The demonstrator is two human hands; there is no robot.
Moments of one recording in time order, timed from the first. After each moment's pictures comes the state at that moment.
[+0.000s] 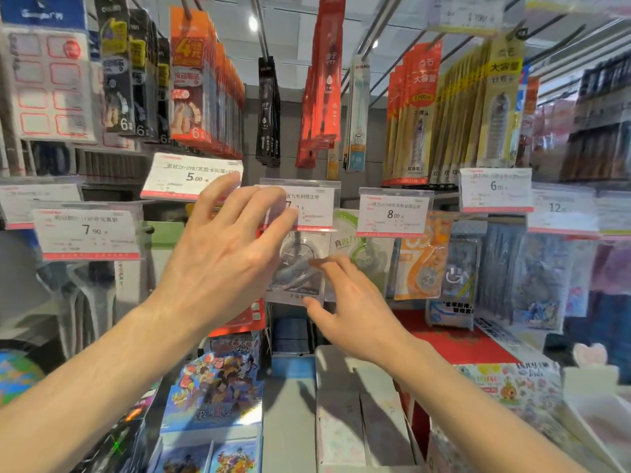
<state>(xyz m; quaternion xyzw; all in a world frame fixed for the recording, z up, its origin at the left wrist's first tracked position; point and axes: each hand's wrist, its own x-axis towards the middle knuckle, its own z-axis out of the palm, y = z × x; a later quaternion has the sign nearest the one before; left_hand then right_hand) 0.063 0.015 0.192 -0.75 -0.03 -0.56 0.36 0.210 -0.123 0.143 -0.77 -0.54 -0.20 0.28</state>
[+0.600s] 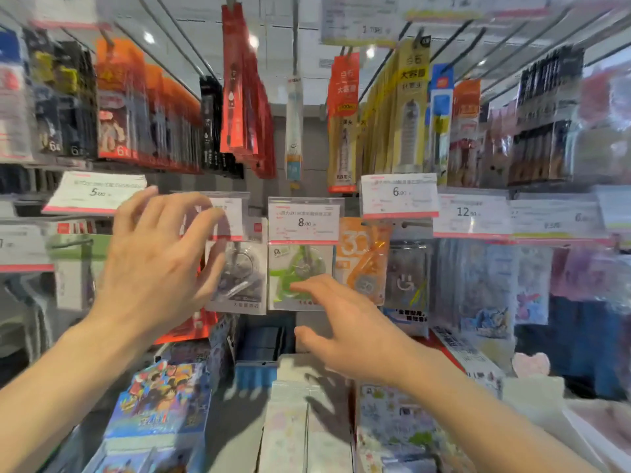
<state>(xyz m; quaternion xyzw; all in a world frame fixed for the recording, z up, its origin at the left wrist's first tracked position) 0.087 -0.042 0.196 -0.76 -0.14 -0.55 0.31 0.267 -0.217 0.150 -0.71 -0.64 -0.18 0.23</state>
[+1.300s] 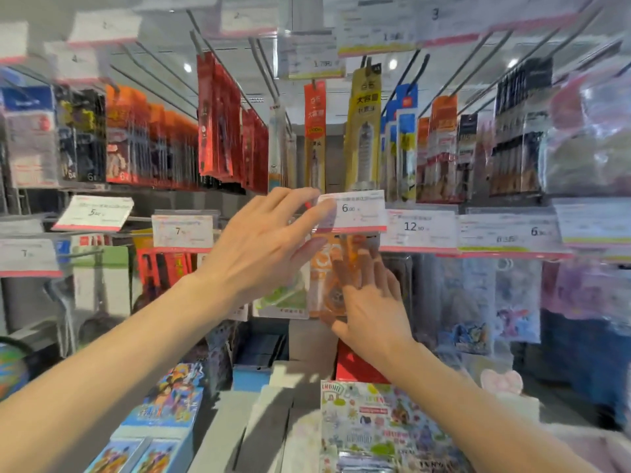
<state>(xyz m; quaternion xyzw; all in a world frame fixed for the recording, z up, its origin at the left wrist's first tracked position) 0.180 -0.132 0.241 -0.81 -0.01 -0.47 0.34 0.344 -0.237 0.144 -0.79 -0.47 -0.37 0.16</state>
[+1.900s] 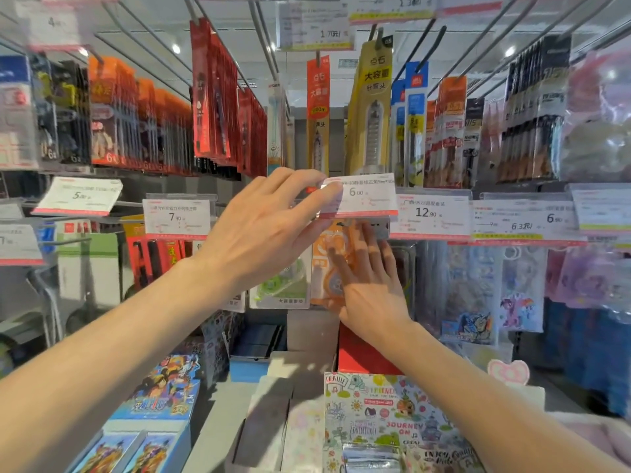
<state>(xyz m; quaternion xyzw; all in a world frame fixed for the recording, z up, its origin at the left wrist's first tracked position) 0.182 -0.126 0.242 -0.81 0.01 -0.48 0.33 0.368 -0.211 0.140 -0.76 -0.47 -0.43 0.14</state>
